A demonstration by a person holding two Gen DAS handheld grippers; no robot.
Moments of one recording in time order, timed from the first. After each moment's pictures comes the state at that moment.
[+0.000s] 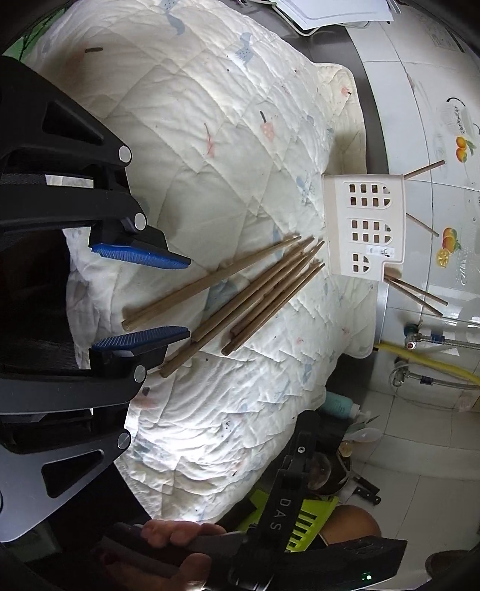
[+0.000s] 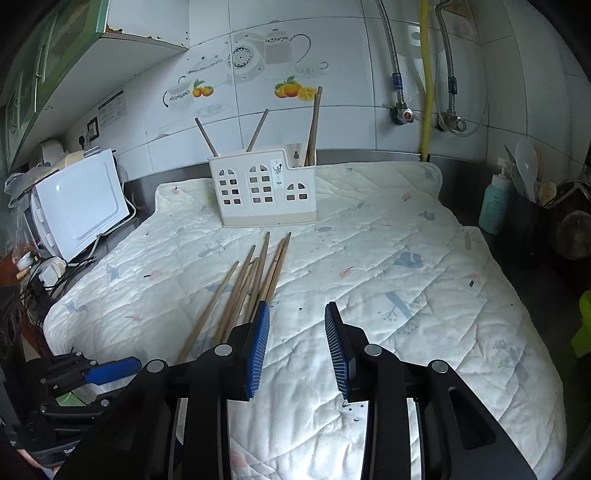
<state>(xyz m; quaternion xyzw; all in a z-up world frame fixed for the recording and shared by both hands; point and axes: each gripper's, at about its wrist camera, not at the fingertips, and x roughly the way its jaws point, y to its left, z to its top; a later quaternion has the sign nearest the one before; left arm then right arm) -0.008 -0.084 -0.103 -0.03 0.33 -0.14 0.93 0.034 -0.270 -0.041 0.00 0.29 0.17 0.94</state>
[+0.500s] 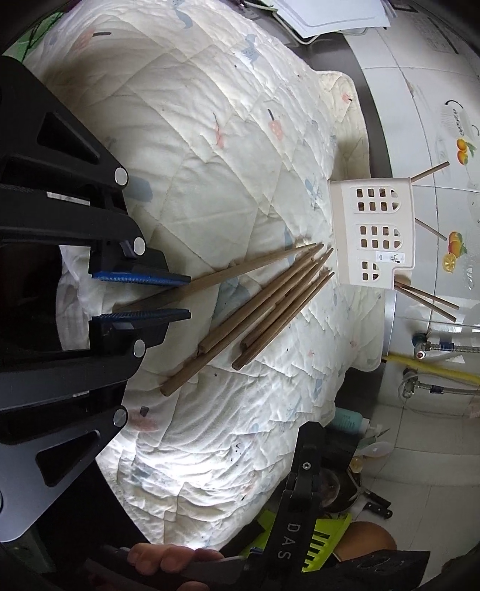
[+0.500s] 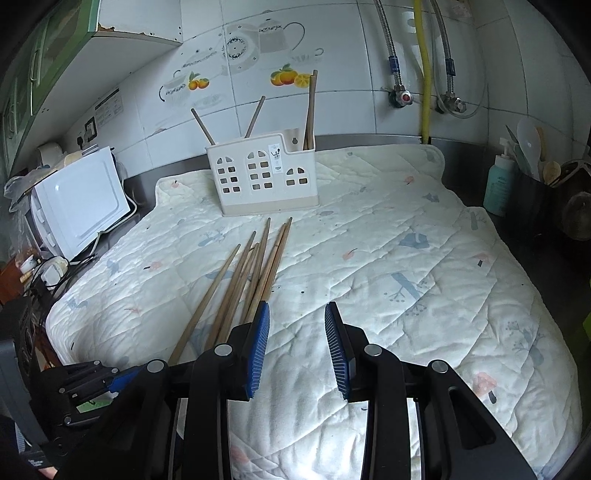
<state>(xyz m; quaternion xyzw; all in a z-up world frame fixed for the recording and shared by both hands) 0.000 -0.098 -0.120 -0.01 0.33 -0.10 0.94 0.038 -0.272 -0.055 0.02 0.31 0.18 0.94</state>
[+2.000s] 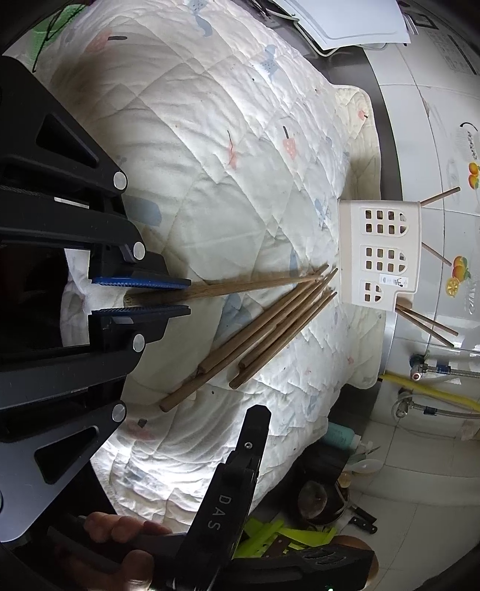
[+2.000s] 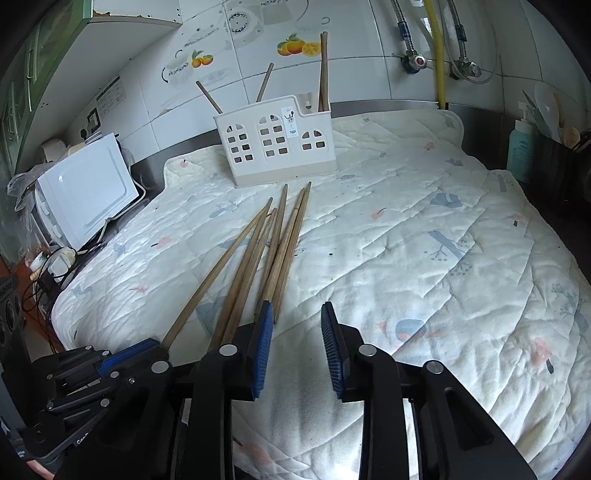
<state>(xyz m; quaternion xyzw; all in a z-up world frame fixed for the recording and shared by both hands) -0.002 -0.084 -0.119 -0.04 0.34 -0.08 0.94 0.045 -0.254 -0.090 0.04 0.34 0.21 0.92</state>
